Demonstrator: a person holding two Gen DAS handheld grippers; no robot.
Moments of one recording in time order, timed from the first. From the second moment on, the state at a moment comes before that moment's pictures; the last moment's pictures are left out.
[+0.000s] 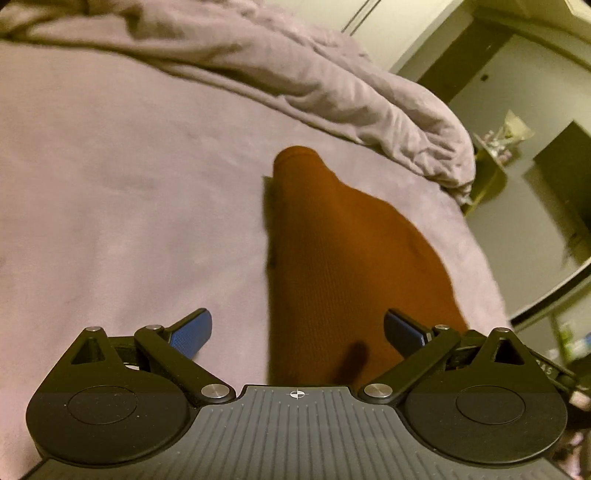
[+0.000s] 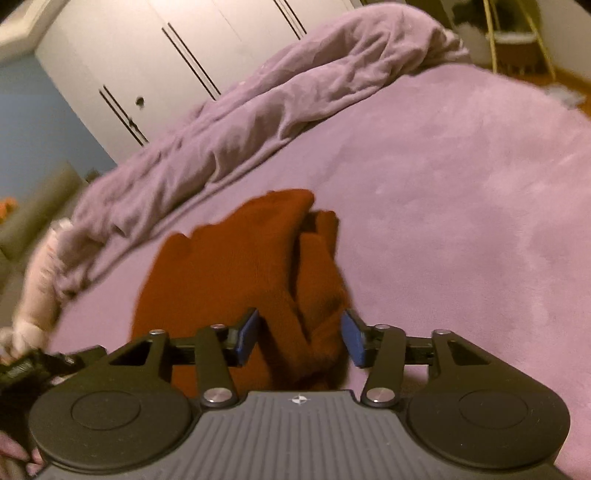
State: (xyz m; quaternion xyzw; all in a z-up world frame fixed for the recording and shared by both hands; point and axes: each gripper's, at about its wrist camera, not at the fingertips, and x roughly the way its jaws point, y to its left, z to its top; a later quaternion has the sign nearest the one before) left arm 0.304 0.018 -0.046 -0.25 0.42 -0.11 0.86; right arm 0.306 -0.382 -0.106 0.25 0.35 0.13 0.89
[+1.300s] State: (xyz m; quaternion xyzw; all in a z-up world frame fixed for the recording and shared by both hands) left arm 0.288 0.128 -0.015 -0.18 0.40 -0.01 0.90; right arm 0.355 -0.224 -0.076 0.11 0.34 0.16 0.92
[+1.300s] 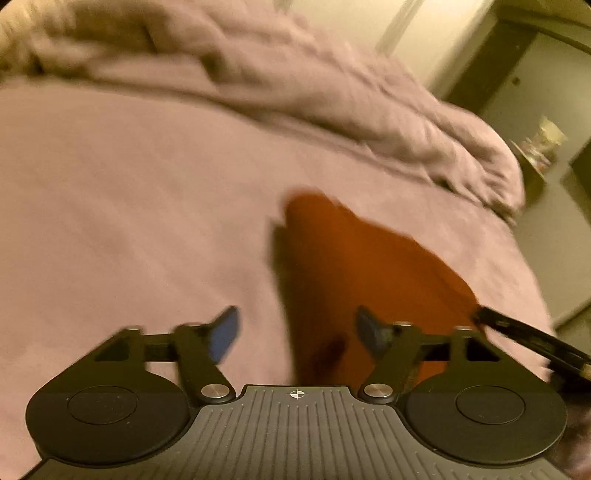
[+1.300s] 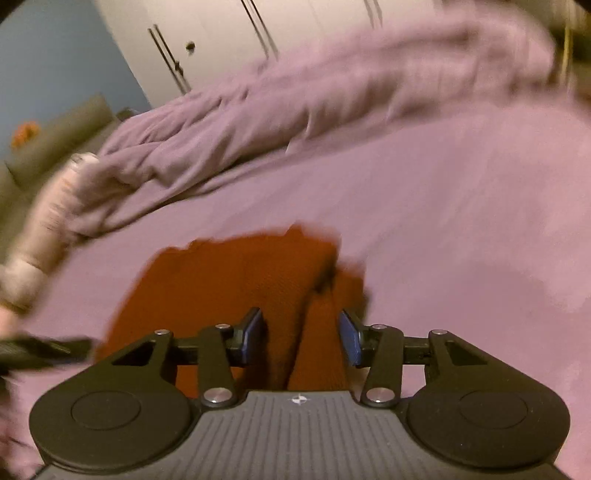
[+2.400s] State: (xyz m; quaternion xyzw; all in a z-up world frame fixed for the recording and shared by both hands) left arm 0.199 0.054 -0.055 -0.09 0.37 0.06 0.92; right arm 0.270 -0.252 -0.113 0.24 0.35 0.16 0.89
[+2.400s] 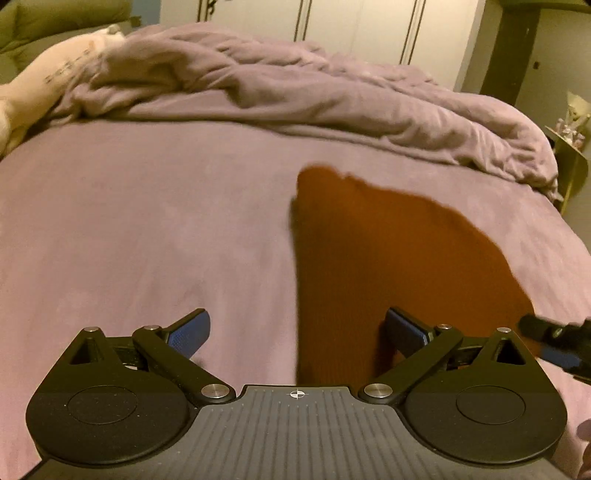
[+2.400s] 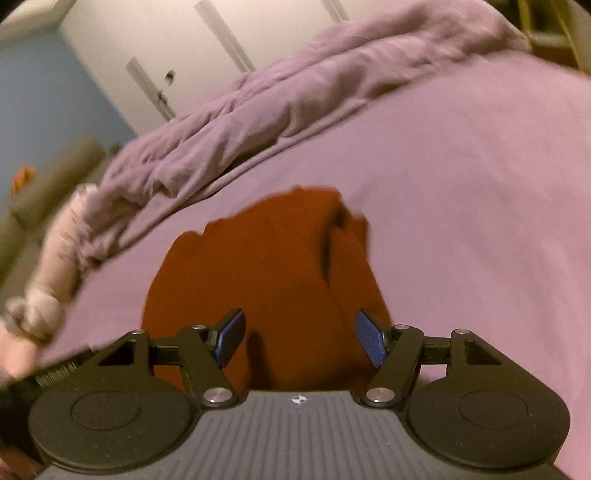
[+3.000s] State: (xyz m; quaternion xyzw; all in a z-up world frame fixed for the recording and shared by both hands) left arm 0.204 0.064 -0.080 -0.16 0.44 0.12 0.88; right arm 0.281 -0.276 -0.146 0.47 0.40 0.16 0.77
